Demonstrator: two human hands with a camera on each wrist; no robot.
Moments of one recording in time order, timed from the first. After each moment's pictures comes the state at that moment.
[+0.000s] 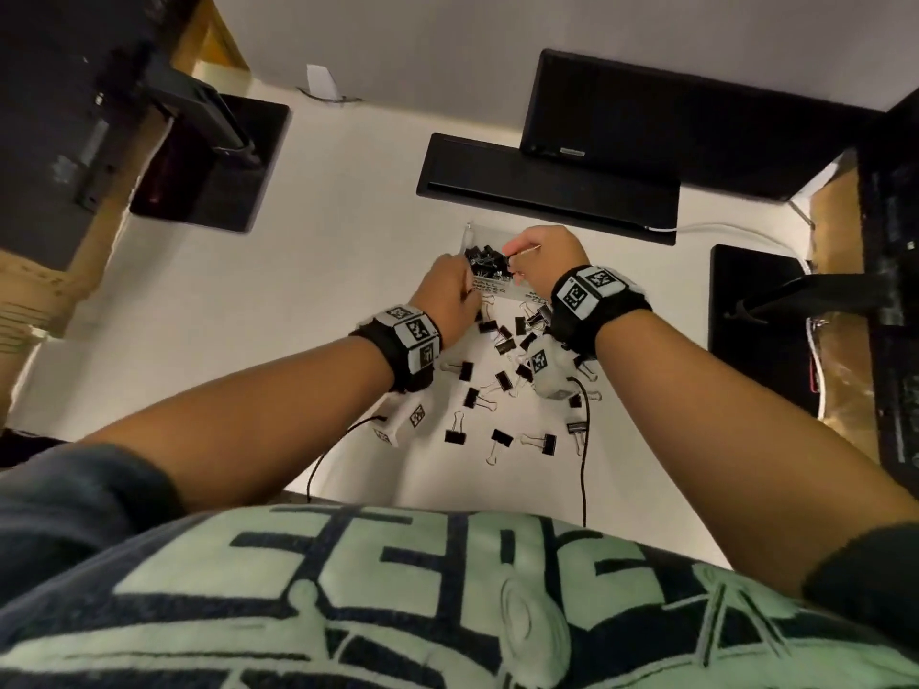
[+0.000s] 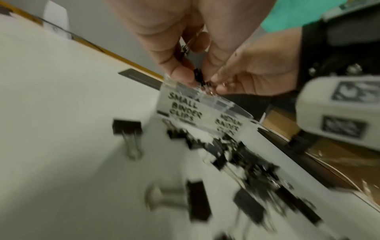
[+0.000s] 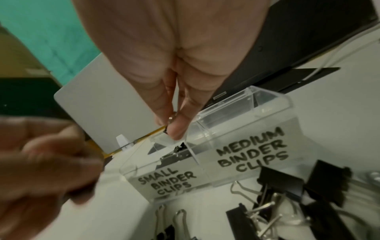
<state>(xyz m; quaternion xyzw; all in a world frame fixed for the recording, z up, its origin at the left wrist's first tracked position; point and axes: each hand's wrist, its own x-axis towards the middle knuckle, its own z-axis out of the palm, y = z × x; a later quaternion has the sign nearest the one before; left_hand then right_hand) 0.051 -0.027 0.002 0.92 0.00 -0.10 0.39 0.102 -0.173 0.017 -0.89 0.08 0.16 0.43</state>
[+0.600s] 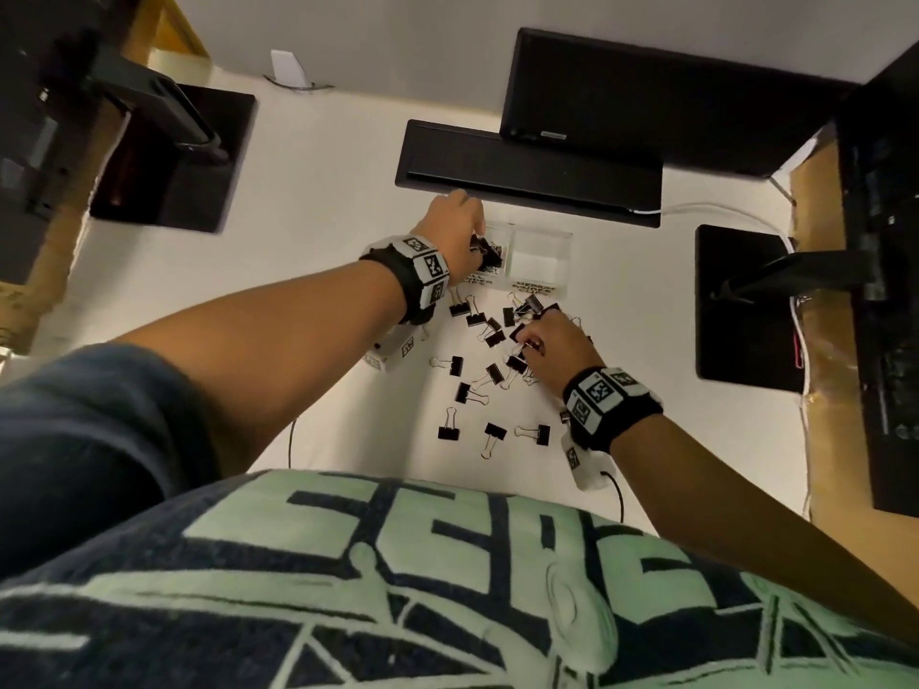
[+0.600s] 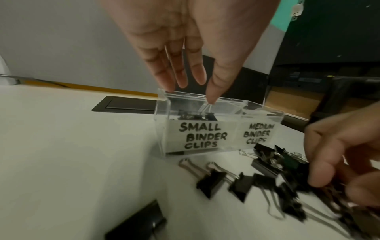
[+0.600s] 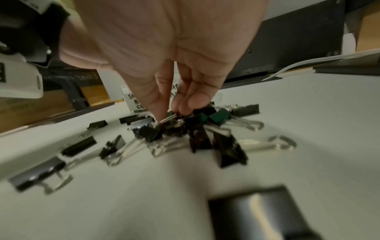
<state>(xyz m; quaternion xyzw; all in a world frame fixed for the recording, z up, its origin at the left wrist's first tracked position) 0.122 -0.035 0.007 0.96 -0.12 -0.13 0.23 0.010 -0.210 -0.032 -0.95 -0.01 0.22 0.24</state>
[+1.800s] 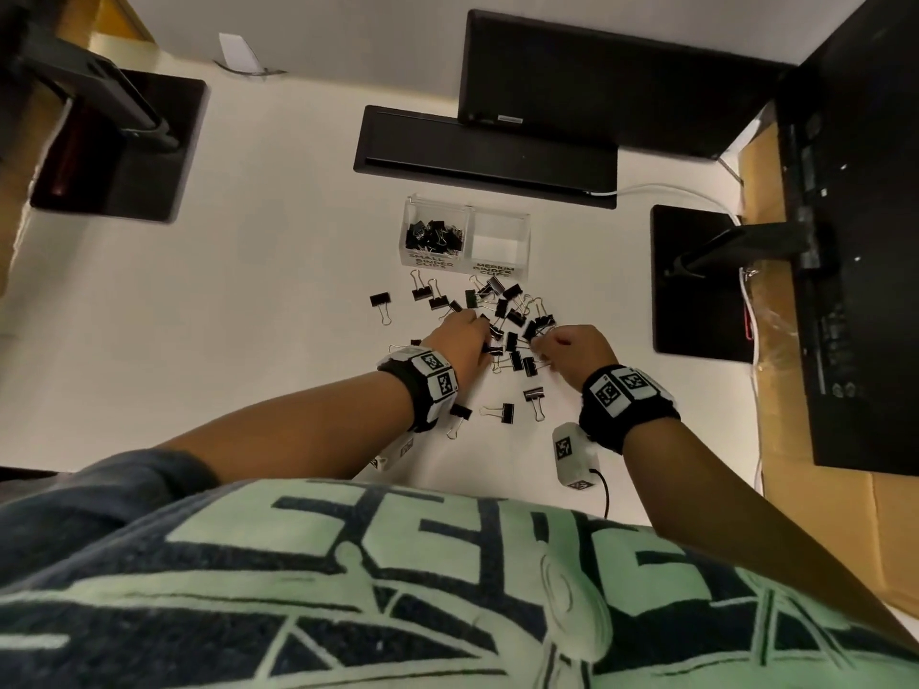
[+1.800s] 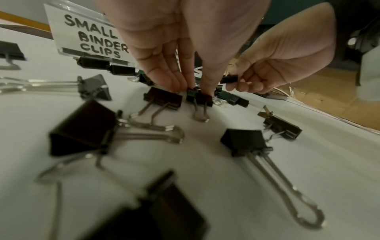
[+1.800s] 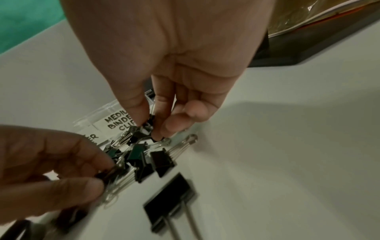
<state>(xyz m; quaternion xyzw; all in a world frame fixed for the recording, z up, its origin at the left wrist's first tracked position) -0.001 -0.090 -0.050 0.93 -0.17 -0.23 0.21 -0.018 -0.275 -0.041 -0.88 0.18 0.22 0.39</state>
